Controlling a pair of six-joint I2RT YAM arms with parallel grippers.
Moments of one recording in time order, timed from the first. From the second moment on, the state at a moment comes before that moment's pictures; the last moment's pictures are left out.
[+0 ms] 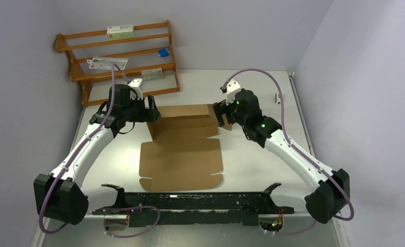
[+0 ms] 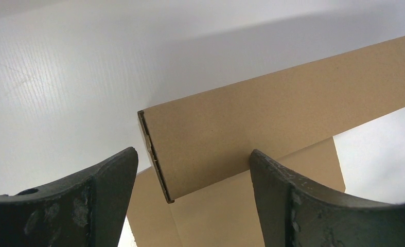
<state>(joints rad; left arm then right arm) -0.25 1.20 0.99 -0.44 0.18 -0.24 0.62 1.17 0.99 -0.27 0.17 -0.06</state>
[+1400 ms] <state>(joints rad) -0.23 1.20 0.98 -0.42 0.26 -0.23 0.44 1.49 1.16 -0.38 -0.29 -0.10</state>
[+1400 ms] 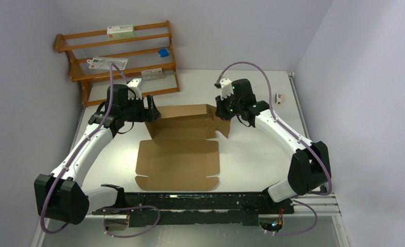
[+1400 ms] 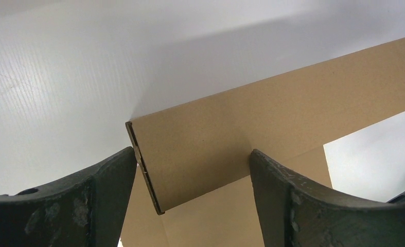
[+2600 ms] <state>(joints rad) -0.98 1.00 0.60 0.01 -0.23 -0.39 0.48 1.41 1.06 -0.33 -0.25 -0.12</state>
